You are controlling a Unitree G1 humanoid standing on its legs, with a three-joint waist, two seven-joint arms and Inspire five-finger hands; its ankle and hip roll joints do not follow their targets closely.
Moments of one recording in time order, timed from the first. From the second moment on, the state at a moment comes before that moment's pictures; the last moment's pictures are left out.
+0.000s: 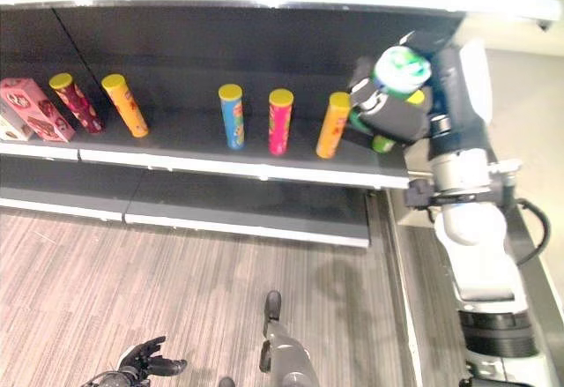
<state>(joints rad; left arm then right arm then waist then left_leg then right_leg) 0.07 0.19 -0.12 1.00 -0.16 0.00 0.05 -0.28 -0.82 -0.18 -0.19 0.18 -0.14 -0.14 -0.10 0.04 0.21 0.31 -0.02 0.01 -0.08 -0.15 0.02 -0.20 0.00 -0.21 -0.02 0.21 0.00</state>
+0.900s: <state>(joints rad) 0.07 0.24 -0.10 0.97 -0.23 0.01 0.06 -0.44 -0.89 -0.05 -0.19 0.44 -0.20 -0.14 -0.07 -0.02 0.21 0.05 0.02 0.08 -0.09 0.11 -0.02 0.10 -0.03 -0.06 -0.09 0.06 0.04</state>
